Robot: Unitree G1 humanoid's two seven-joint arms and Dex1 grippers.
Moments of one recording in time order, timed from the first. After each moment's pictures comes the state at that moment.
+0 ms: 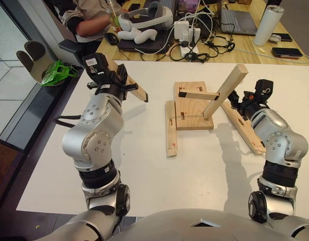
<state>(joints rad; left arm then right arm) -0.41 0.13 0.21 -0.56 -0.50 1.03 0.36 -0.31 -0.17 -0.26 -0.24 0.44 0.91 0.08</state>
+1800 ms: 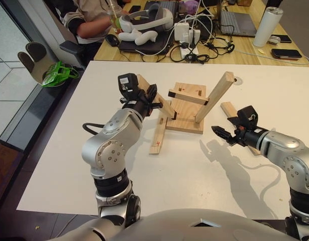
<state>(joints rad) -0.31 -0.01 0.14 -0.58 -0.57 1.12 0.26 -0.08 -0.52 -0.06 -0.58 0.52 1.14 0.37</state>
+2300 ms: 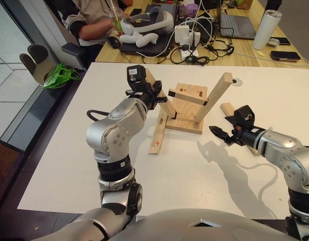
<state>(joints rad) -0.47 0.00 0.13 -0.41 -0.50 1.19 0.23 -0.09 -0.53 -0.02 -0.58 0.50 1.10 0.37</state>
